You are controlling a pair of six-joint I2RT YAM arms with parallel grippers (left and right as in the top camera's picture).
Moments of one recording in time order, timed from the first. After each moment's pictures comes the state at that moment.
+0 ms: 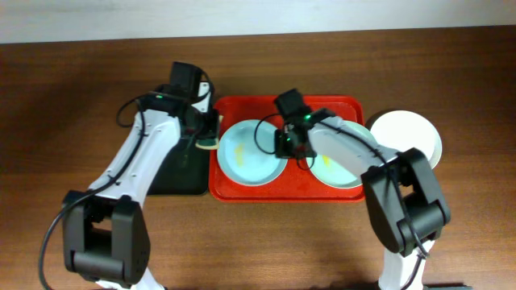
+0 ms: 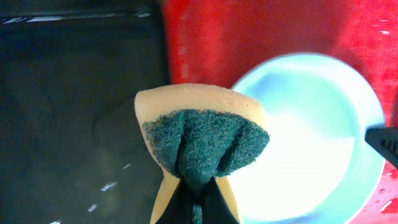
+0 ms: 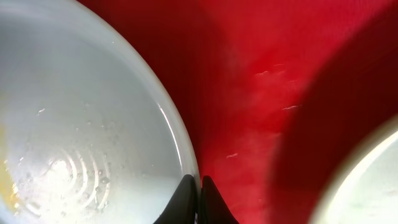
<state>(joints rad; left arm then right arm) -0.24 1.83 1.43 -0.79 0.09 -0.14 0.42 2.01 1.34 -0.65 -0.08 0.50</state>
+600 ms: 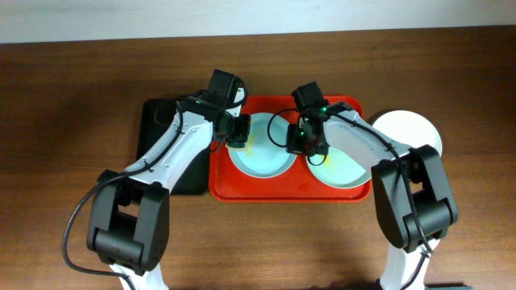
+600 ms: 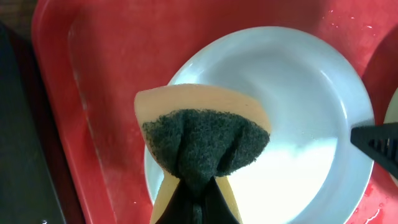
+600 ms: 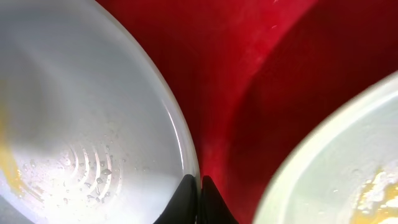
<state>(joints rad) -0.38 1.93 1.43 -0.67 0.10 -0.19 0.36 2.01 1.34 -0.67 -0.13 0.49</state>
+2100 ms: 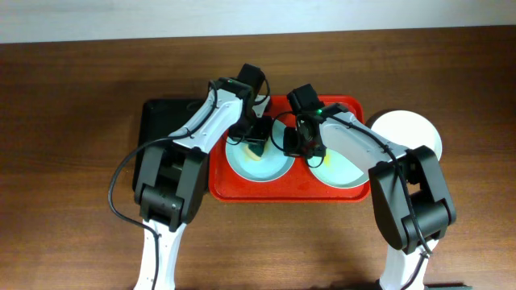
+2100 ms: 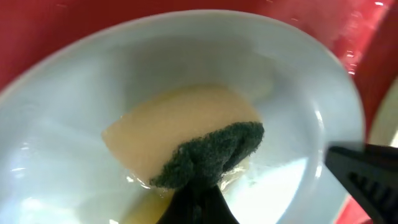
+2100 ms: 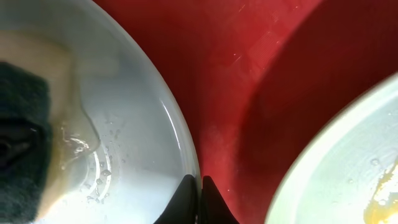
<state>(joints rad) -0.44 2.31 1.84 -0.98 0.31 -0.16 0.38 2.01 1.34 -0.68 -0.12 0.49</state>
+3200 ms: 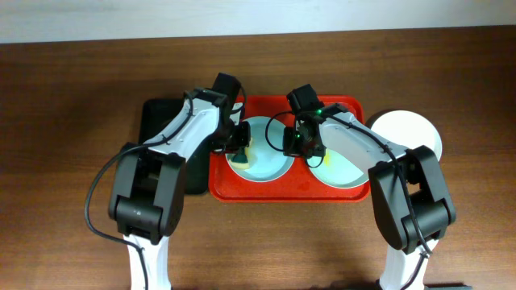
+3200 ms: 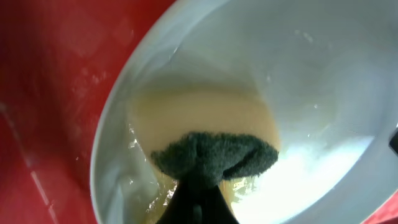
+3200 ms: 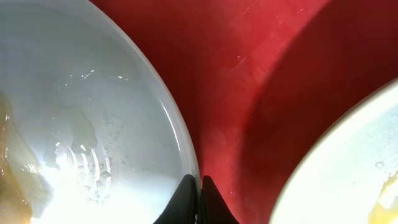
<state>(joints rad) -0.35 2.15 1.56 -0.88 0.26 -0.32 0.39 2.01 1.34 -0.68 -0.12 0.49</state>
